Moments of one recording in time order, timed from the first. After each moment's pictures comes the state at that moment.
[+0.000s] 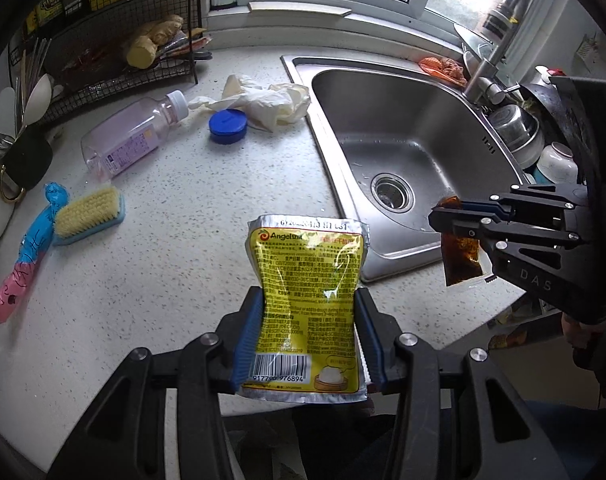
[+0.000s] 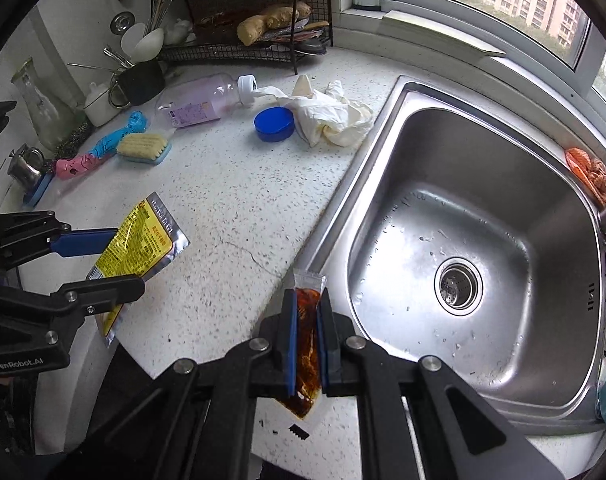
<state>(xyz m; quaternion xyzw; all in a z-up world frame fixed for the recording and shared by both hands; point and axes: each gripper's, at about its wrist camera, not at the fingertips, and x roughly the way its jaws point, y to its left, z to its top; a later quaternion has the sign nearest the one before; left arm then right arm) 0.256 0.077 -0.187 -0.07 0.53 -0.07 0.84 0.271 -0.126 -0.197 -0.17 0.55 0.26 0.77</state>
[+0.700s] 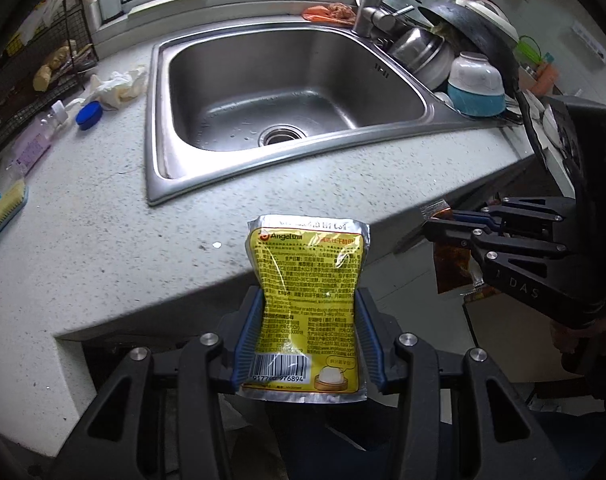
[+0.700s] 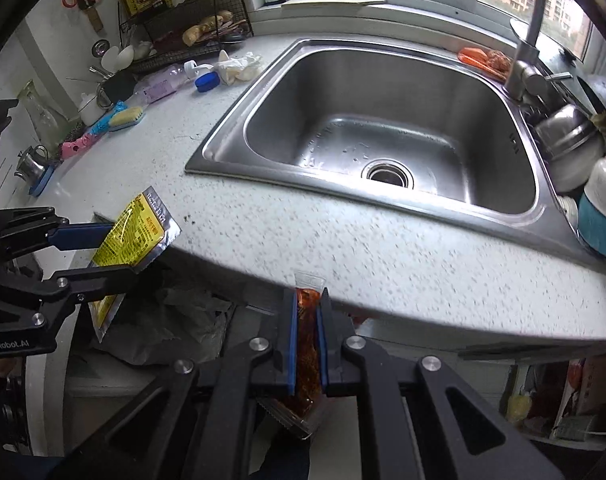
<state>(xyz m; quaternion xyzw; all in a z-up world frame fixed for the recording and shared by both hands) 0.190 -0.098 -0.201 -0.02 0.54 -0.15 0.82 0.164 -0.292 -0.190 -0.10 0.57 0.19 0.79</state>
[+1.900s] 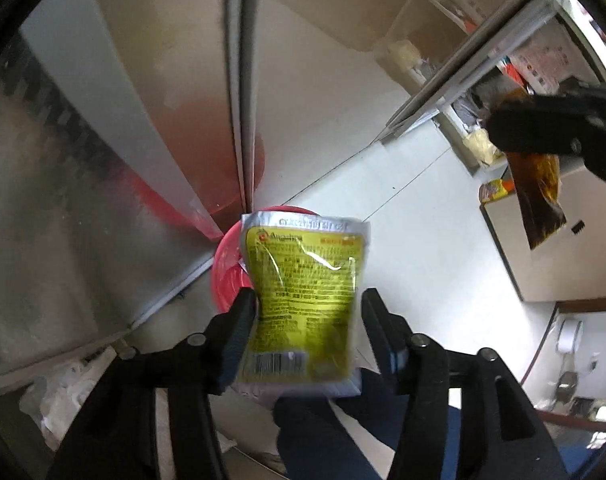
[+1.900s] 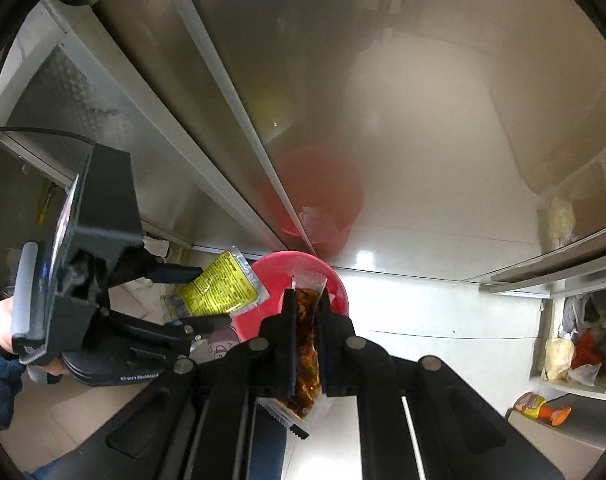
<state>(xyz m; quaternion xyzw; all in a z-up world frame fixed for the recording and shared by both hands) 0.215 -0.236 -0.555 0.05 0.63 -0.25 0.73 0.140 -0.368 -0.447 -0.08 0.63 0.15 0.76</state>
